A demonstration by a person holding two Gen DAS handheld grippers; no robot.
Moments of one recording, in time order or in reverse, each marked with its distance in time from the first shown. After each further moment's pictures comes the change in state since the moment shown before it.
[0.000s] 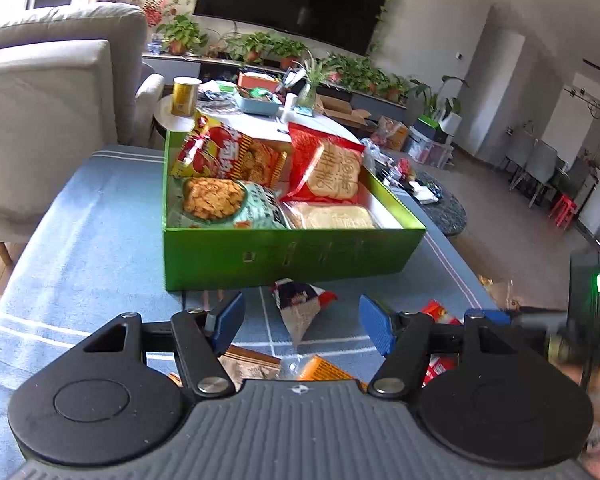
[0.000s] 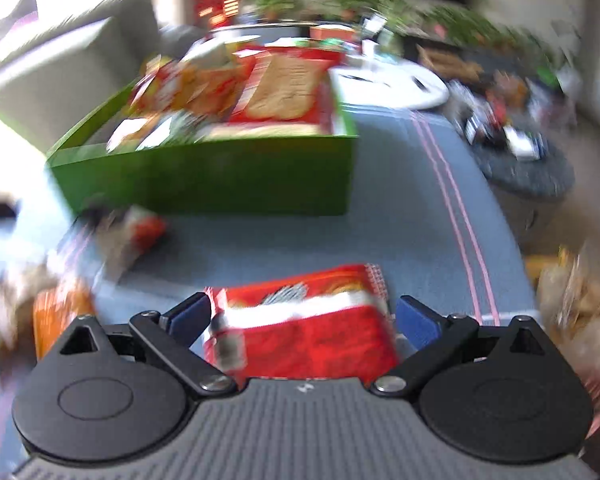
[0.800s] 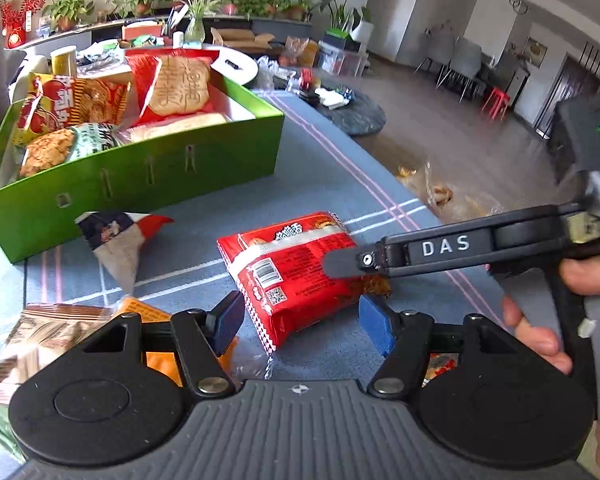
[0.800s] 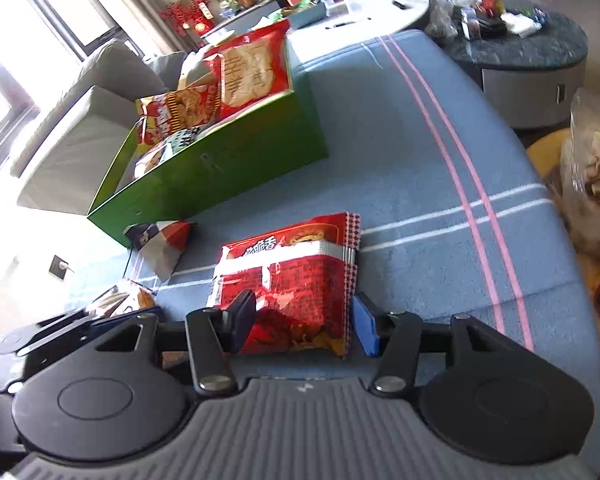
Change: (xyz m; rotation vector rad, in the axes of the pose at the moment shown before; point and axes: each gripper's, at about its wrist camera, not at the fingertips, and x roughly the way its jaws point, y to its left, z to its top) left arm 0.049 -0.094 -0.037 0.238 0.227 -0.167; right arm -0.028 -0.043 -0.014 0.259 0.109 0.234
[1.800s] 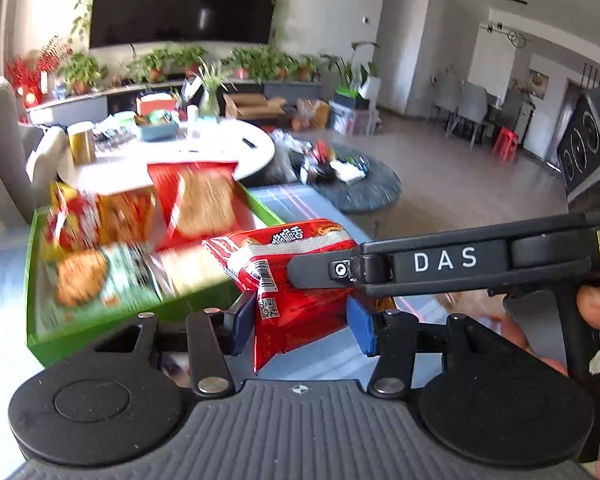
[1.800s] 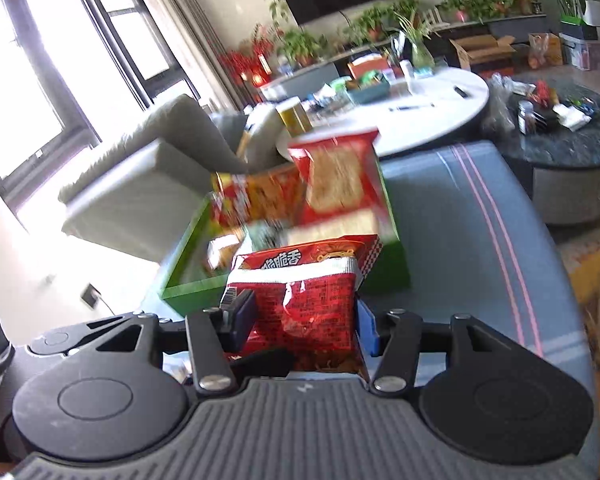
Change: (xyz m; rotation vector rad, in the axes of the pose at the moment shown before) left arm -0.032 0.008 0.068 0.028 -0.205 0.061; right arm -0.028 0.047 0.059 -0.100 -0.187 0.127
